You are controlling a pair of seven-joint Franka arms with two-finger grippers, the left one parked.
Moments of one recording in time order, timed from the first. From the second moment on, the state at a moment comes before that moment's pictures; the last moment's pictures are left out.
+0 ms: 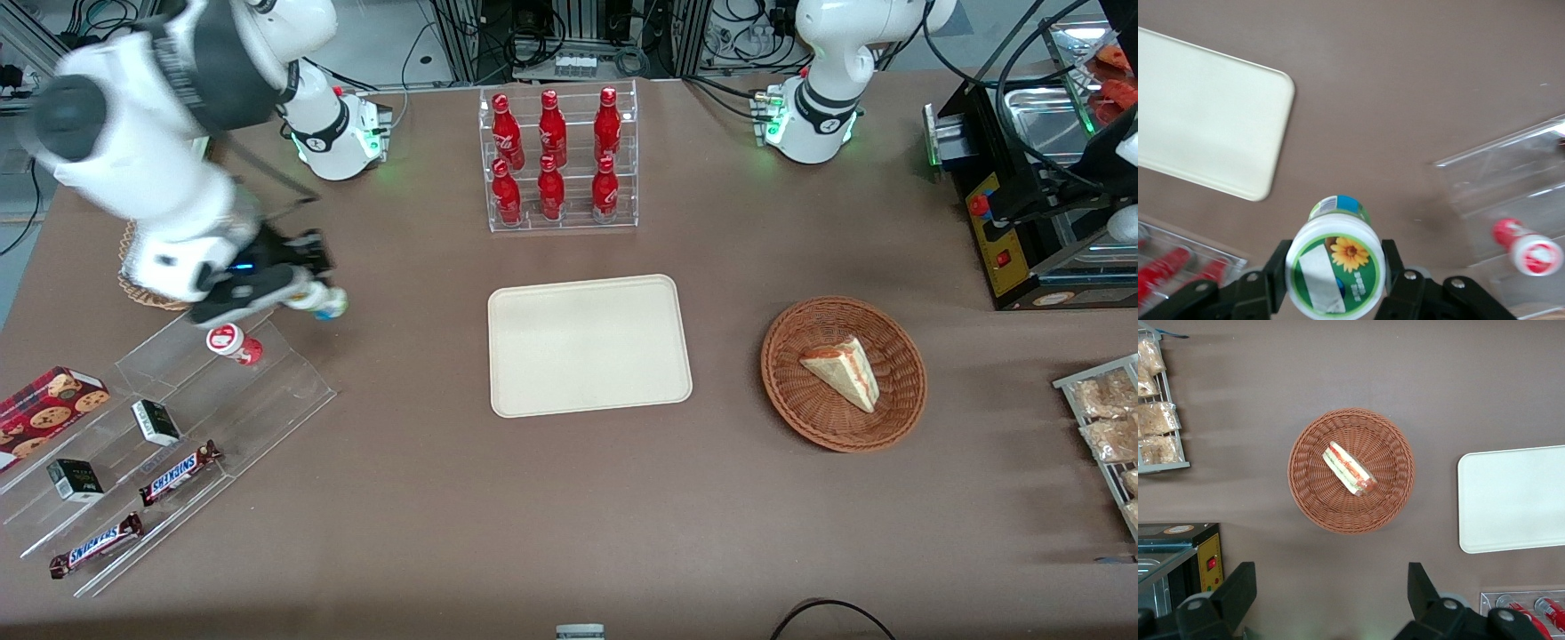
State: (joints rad) arm 0.57 0.00 -0.20 -1.80 0.05 1.78 0.04
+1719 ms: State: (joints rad) arm 0.97 0.68 -0.12 -1.63 0.07 2.44 0.86
